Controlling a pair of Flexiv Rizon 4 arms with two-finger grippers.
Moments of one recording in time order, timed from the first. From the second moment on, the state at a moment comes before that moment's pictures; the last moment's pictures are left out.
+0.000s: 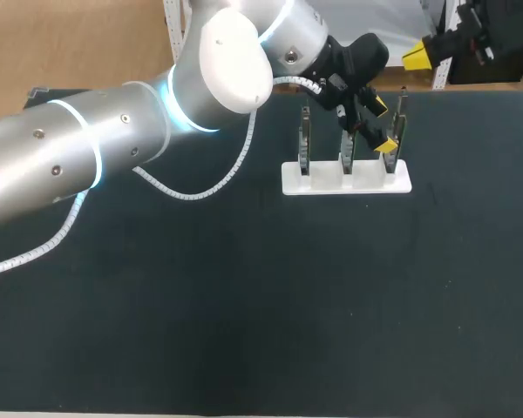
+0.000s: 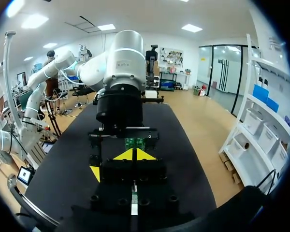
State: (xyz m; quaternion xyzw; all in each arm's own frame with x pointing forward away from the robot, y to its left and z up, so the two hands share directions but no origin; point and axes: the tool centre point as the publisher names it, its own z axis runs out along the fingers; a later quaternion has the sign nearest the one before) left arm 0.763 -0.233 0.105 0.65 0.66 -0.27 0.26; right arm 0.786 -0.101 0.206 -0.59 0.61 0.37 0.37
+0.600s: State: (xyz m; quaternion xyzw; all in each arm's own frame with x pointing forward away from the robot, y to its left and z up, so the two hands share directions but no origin) left arm 0.763 -0.233 0.105 0.65 0.66 -0.27 0.26; right arm 0.783 -0.102 0.191 -0.59 0.63 0.37 0.35
